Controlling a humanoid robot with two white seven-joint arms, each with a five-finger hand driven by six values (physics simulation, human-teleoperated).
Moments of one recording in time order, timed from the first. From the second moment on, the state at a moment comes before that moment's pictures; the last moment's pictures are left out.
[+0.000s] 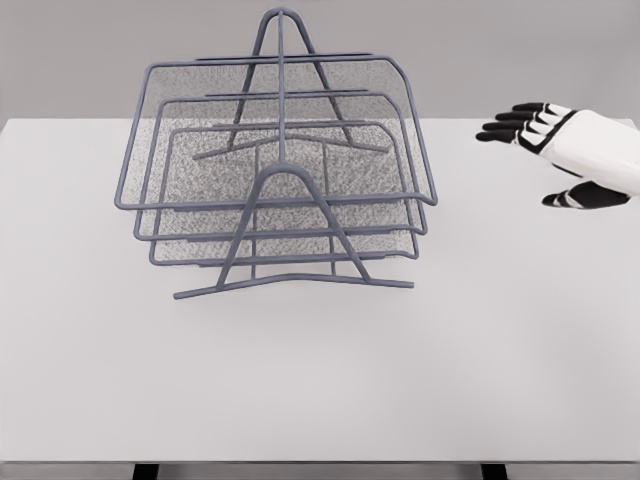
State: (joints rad) left arm -0.02 0.00 0.00 0.07 -0.29 -0.33 0.04; right arm -0.32 -0.81 0.03 -1.68 0.27 -0.61 0.60
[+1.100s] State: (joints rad) left arm -0.02 0.00 0.00 0.07 -0.29 -0.33 0.04; right arm -0.86 -0.78 0.70 -1.48 0.27 -0.61 0.61
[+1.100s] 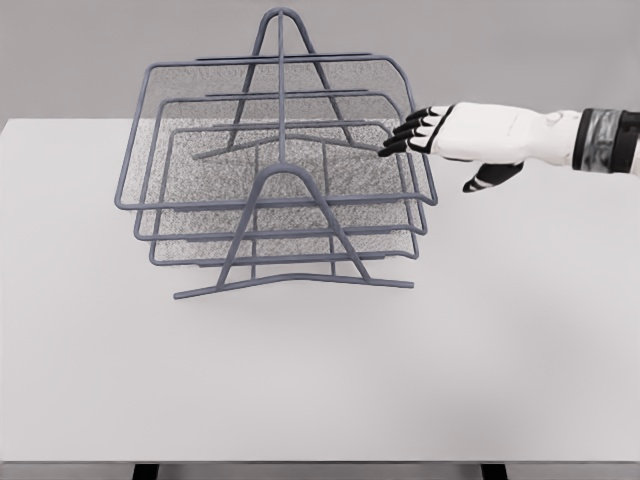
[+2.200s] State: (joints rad) left arm -0.02 0.00 0.00 0.07 -0.29 -0.33 0.04; right arm -0.84 -1.01 0.75 -1.53 0.25 -0.61 0.61
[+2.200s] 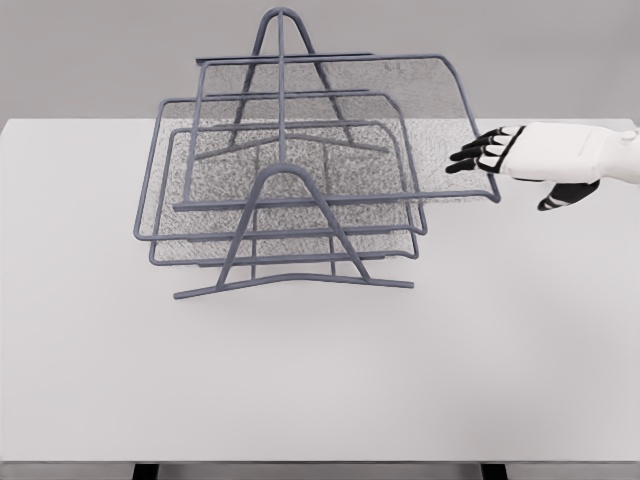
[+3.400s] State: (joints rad) left arm -0.02 0.00 0.00 0.07 -0.29 -0.33 0.04; right arm -0.83 -1.12 0.65 -1.53 0.13 -0.61 0.61
